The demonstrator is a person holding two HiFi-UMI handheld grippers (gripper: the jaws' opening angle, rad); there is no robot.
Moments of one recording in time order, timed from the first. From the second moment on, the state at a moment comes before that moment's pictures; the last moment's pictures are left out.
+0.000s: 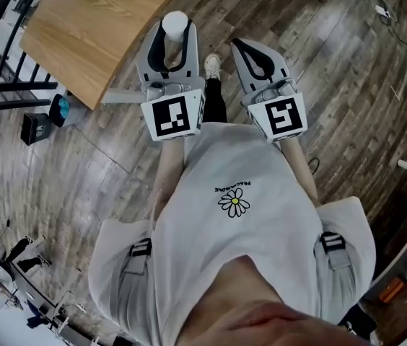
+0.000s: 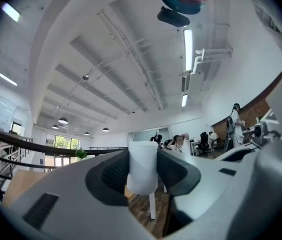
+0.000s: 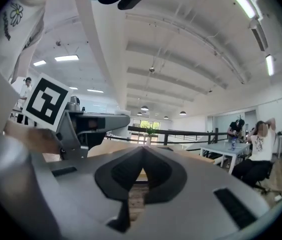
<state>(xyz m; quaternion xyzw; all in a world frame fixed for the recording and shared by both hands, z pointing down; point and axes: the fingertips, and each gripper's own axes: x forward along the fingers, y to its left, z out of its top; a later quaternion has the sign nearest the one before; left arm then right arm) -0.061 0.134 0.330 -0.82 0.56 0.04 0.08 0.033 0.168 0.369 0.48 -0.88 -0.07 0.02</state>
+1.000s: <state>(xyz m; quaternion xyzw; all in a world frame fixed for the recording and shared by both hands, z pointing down) -0.101 -0.243 0.266 -0.77 0.63 0.06 0.09 0.019 -0.237 0.296 0.45 -0.89 -0.10 0.00</state>
